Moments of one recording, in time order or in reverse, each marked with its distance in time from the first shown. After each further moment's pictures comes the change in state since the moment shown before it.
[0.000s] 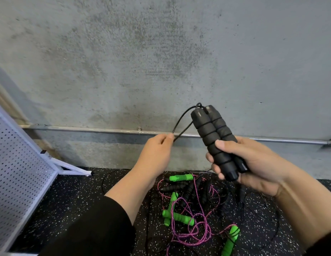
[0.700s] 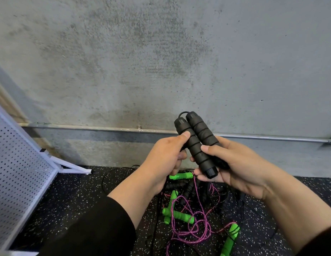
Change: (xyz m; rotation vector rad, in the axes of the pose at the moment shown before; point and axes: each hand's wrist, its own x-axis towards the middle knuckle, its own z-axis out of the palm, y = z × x) left_hand -0.014 0.006 0.010 -0.364 -0.283 -0.084; right_hand 0.010 0.016 0.013 -0.044 0.136 0.088
